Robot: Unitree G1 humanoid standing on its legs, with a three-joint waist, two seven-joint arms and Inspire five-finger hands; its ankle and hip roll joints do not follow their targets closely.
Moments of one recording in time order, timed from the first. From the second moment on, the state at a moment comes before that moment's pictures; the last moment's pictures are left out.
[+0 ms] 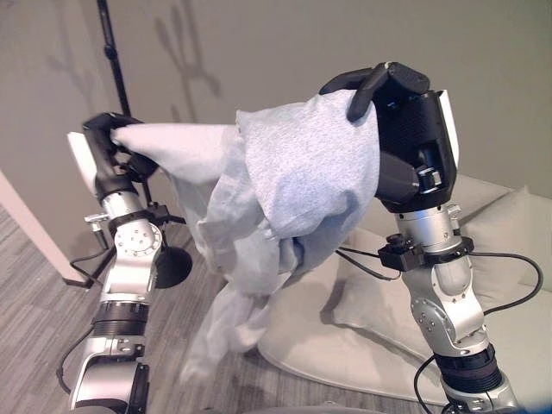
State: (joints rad) left arm -0.40 0.41 0.15 0.13 0.05 -0.06 0.54; right arm -0.23 -0.38 0.14 -0.47 0.44 -0.23 0.03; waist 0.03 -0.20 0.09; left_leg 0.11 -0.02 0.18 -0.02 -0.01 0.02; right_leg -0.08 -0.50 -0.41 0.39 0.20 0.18
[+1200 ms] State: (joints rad) left arm -0.08 0.32 0.04 -0.03 -0.12 -0.19 0.32; right arm 0.06 -0.47 -0.01 -0.14 0.34 -0.18 0.03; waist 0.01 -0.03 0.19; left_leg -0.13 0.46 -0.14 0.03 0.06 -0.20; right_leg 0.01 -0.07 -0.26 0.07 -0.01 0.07
